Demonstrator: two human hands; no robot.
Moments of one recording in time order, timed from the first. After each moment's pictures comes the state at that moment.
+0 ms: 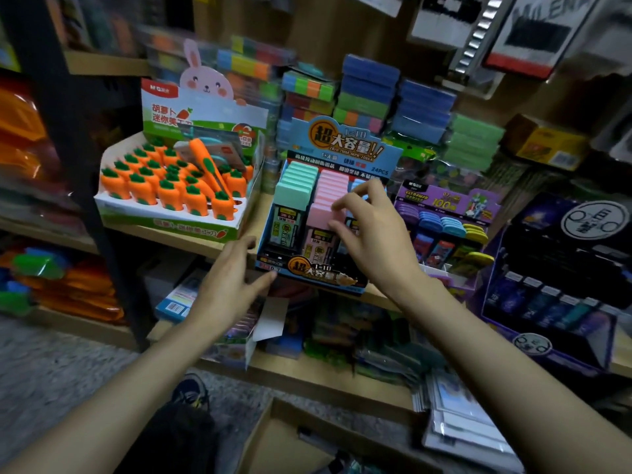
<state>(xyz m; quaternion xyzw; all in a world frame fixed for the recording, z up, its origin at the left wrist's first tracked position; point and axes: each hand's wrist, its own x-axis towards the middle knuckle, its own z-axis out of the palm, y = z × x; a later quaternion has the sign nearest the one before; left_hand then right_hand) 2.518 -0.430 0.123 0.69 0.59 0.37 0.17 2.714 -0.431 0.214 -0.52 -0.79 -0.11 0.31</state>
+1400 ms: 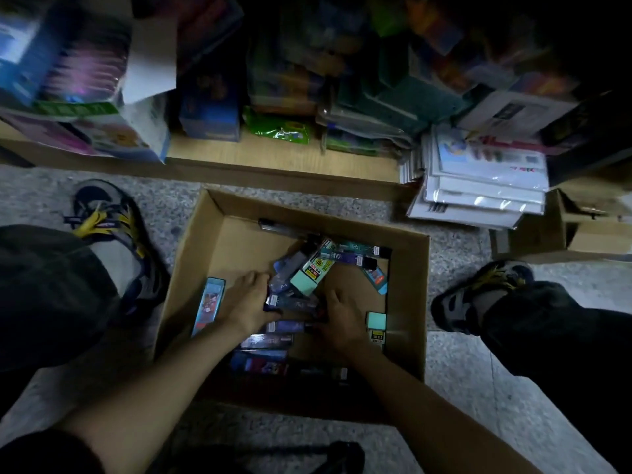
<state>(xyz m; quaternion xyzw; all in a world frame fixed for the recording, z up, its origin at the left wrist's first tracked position) 2.613 -0.588 -0.256 0.77 0.53 -0.11 0.34 2.794 -0.658 -0.234 -0.76 -0.51 0.40 -0.04</state>
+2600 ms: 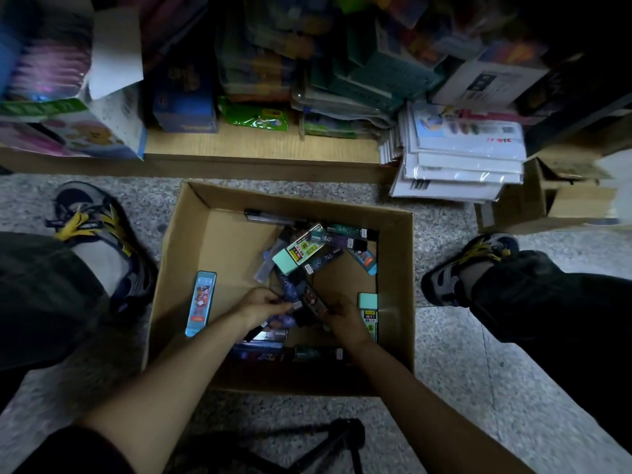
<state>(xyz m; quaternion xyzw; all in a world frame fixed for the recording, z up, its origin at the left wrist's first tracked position) 2.635 -0.609 -0.248 0.43 0.56 -0.06 0.71 2.793 -0.694 -0.229 -0.77 -0.18 0.56 0.24</state>
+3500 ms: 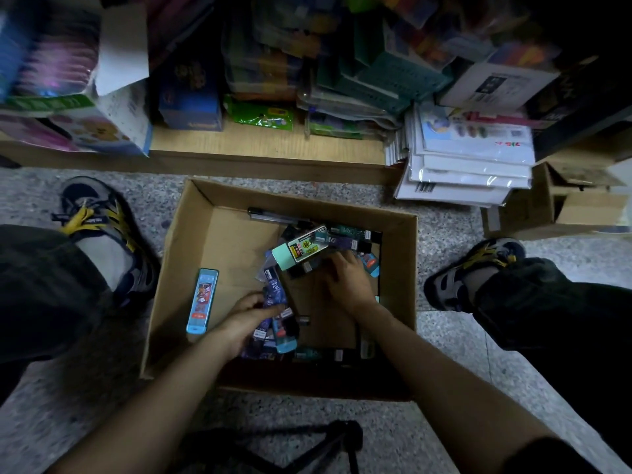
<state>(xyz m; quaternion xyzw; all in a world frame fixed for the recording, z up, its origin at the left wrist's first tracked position) 2.626 -0.629 -0.230 0.26 0.63 0.08 0.72 2.826 -0.638 -0.227 -0.76 -0.56 0.32 0.04</state>
